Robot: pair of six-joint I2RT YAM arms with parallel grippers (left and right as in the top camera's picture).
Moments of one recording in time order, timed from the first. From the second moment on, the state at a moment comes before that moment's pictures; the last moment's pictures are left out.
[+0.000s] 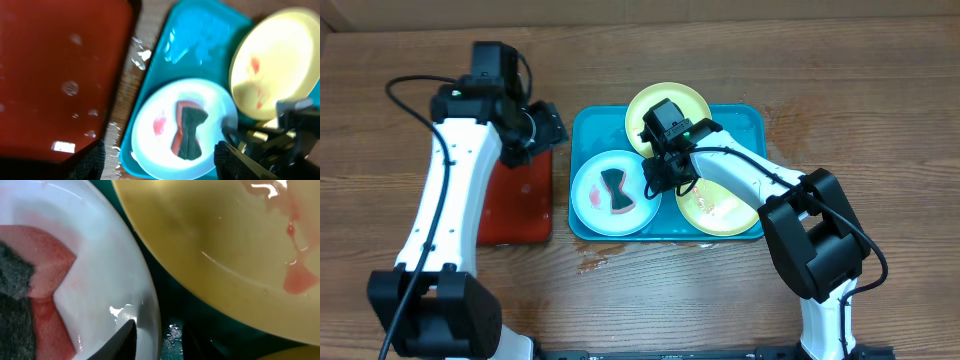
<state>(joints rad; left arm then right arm) -0.05 1.71 1.54 -1.11 0.16 -0.48 0.58 2.10 1.48 -0.70 -0.16 0.22</state>
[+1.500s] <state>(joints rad) -0.32 2.06 1.44 -1.03 -0.02 -0.52 0.58 2.10 1.46 -0.66 -0.16 0.22</state>
